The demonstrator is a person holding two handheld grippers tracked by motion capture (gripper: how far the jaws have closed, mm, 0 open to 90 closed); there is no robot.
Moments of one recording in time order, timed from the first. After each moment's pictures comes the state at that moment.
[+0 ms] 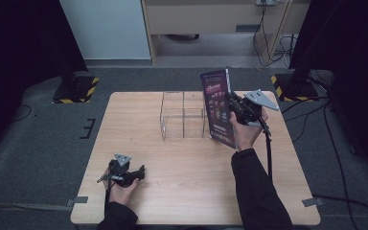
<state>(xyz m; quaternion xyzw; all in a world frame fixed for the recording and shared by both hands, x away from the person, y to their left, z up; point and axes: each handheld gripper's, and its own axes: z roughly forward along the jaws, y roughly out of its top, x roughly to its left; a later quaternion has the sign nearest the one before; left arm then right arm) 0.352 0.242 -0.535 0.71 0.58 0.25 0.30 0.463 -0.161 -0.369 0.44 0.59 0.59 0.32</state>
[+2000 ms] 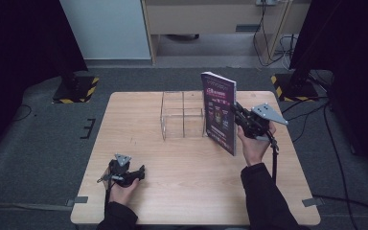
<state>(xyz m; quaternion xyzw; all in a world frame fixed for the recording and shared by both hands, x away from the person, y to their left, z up) 0.352 0.241 -0.535 0.71 0.58 0.26 0.30 0.427 -0.180 -0.383 0.42 0.61 0.59 0.31</state>
